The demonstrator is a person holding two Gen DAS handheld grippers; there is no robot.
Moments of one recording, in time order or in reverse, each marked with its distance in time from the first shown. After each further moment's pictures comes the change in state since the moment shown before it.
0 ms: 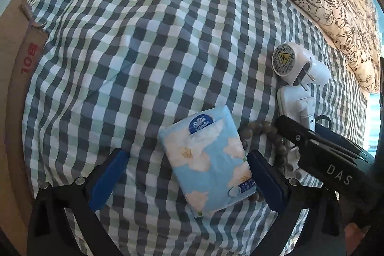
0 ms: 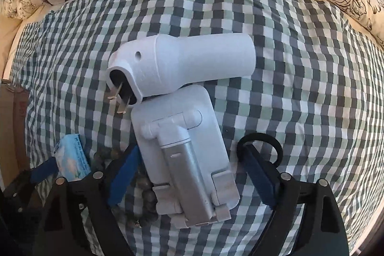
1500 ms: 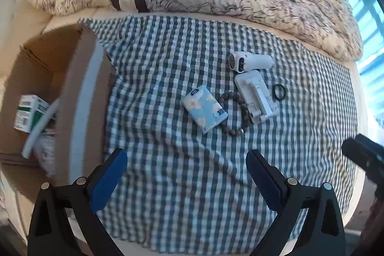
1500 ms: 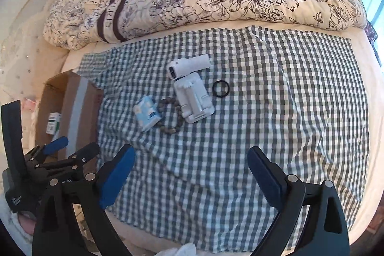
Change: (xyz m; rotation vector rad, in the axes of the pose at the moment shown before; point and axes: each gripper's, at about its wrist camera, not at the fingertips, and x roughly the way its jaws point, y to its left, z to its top) left arm -0.149 -0.026 -0.067 0.175 -0.153 0.151; right arm -0.200 -0.045 -0.115 0.036 -0.176 0.138
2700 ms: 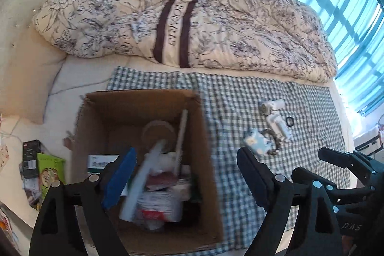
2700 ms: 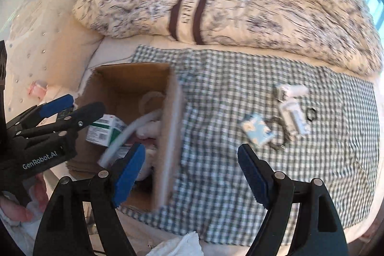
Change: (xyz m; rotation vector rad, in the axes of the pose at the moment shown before) left arm -0.109 0.192 0.039 0.128 -0.212 -0.135; right arm -0.010 0.268 -0.008 -0.094 -0.072 -0.023
